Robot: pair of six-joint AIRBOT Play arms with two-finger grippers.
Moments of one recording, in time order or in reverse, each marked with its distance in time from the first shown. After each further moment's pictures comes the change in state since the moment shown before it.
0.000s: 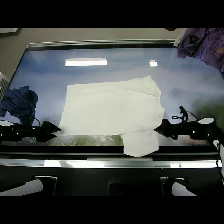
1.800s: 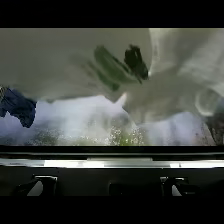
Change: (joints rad) left arm -0.201 0.505 1.295 0.569 -0.086 -0.456; right arm 0.292 0.480 1.434 -0.658 0.159 0.441
